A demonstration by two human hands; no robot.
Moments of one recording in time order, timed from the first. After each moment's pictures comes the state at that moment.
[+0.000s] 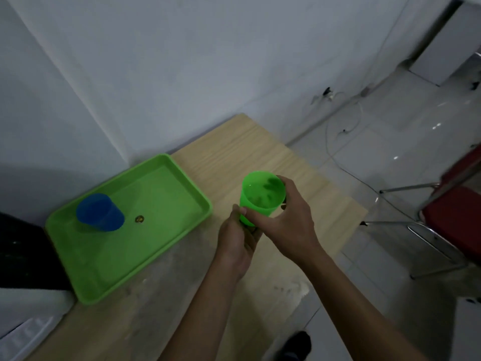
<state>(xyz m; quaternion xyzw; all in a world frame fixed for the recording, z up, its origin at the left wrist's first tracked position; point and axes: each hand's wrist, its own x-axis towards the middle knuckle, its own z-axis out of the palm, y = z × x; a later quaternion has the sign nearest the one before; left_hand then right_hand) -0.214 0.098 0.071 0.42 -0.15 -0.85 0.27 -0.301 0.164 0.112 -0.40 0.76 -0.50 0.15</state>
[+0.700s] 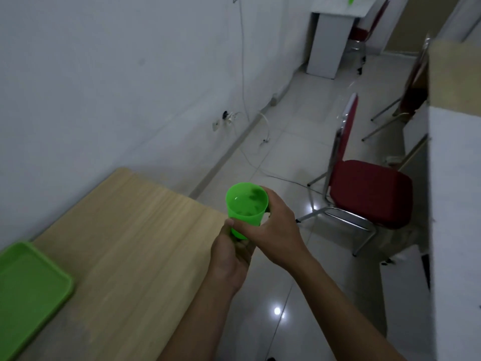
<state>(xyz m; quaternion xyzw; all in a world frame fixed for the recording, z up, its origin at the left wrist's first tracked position) -0.484 0.310 0.124 0.37 -0.24 -0.88 0.16 -0.556 0.390 0.148 -0.28 0.78 -0.55 0.10</state>
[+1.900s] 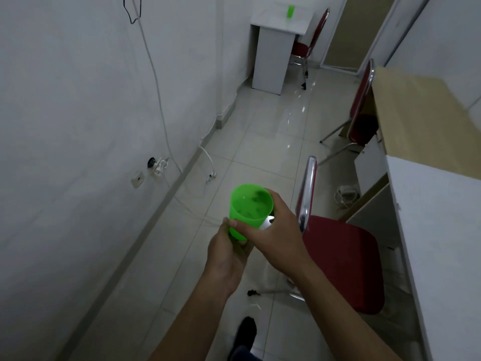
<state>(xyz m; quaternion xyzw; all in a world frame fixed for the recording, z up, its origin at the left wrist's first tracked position) -0.981 0.194 0.102 0.32 -0.26 -0.91 0.07 -1.025 0.298 0.157 -0.21 0.80 -0.56 0.05</state>
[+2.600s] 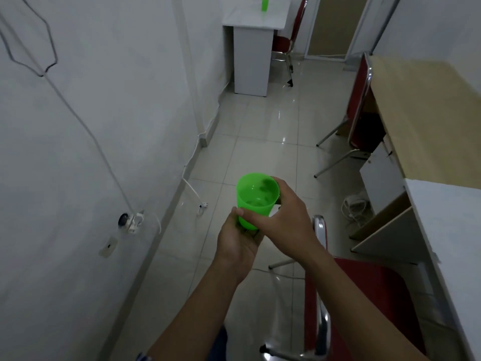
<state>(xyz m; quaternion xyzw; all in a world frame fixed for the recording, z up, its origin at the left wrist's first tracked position) -1.288 0.132 0.107 0.26 -0.33 -0.91 0.00 -1.324 0.243 0.156 -0.15 0.82 -0.55 0.01</state>
